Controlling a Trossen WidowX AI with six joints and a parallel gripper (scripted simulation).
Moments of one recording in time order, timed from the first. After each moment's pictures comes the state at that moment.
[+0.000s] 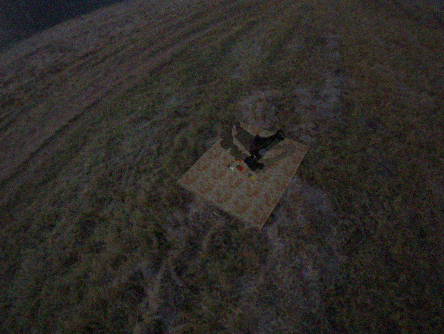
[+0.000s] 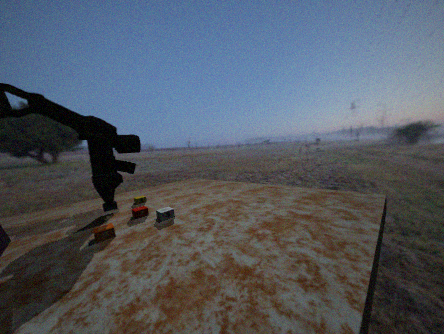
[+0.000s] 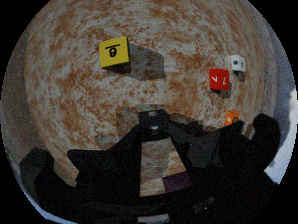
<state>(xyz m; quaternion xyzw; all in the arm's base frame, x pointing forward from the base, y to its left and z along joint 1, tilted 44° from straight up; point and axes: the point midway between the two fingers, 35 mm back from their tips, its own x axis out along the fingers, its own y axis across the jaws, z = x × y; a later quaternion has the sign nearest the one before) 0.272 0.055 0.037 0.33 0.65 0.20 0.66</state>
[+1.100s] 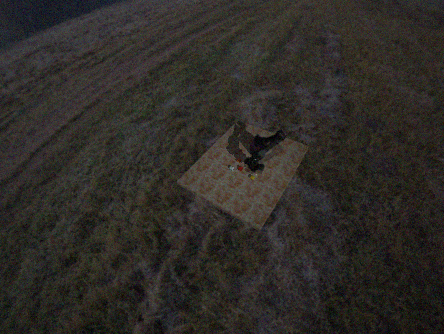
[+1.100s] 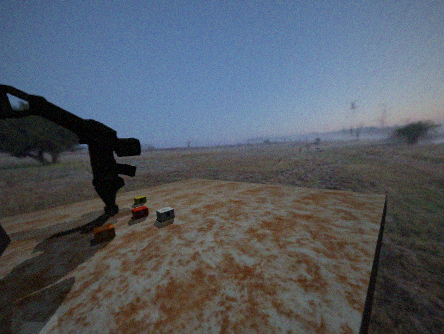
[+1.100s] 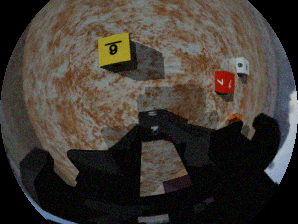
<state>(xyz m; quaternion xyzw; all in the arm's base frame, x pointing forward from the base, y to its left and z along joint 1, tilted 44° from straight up) 0.275 0.064 0.030 0.33 0.64 0.20 0.66</state>
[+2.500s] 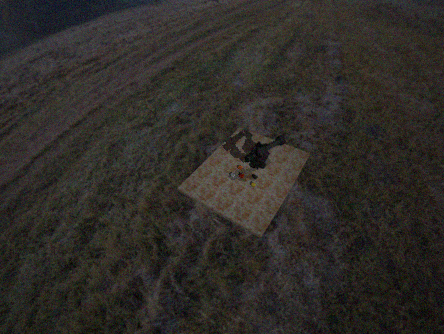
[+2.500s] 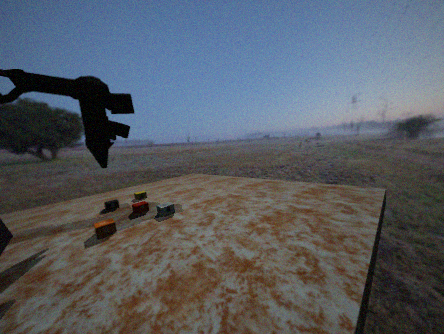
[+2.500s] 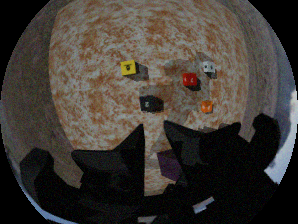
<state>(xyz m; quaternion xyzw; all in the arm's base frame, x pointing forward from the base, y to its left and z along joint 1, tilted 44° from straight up) 0.265 -0.016 0.112 0.33 0.65 0.20 0.66</state>
